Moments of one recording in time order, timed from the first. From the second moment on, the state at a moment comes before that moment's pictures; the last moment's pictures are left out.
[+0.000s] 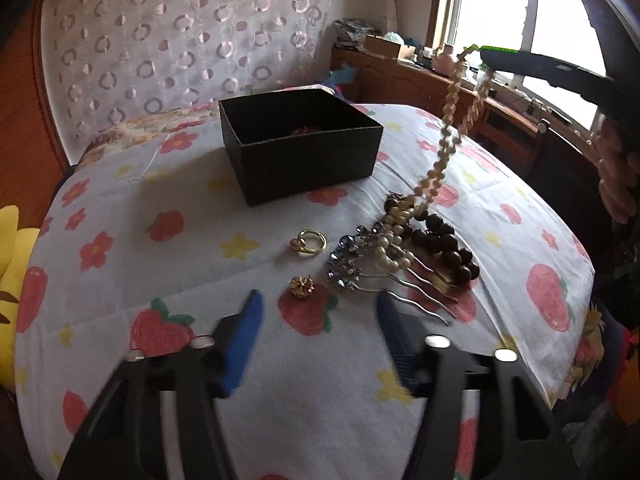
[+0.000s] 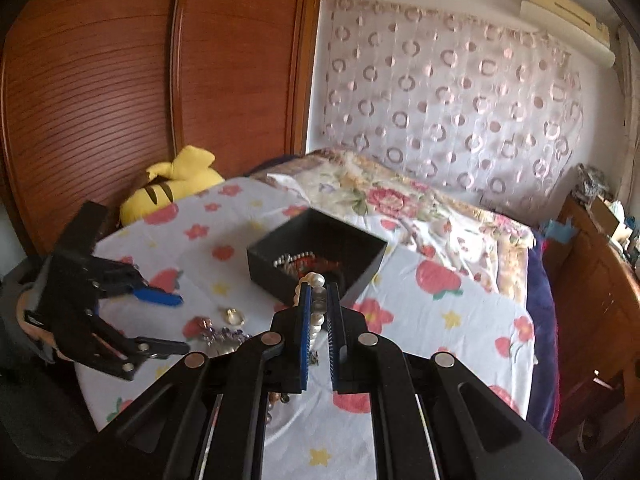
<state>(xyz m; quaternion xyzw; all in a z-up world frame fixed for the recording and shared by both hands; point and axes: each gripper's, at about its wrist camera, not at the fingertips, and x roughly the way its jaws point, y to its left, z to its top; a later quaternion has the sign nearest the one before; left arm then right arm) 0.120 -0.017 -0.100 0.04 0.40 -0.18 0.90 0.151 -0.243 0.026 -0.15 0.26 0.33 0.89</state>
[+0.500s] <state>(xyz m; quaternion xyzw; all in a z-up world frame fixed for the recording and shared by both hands) 0.146 -0.018 -0.111 0.04 0.42 -0.17 0.89 0.144 -0.252 0.075 -0.13 0.21 0.32 0.92</state>
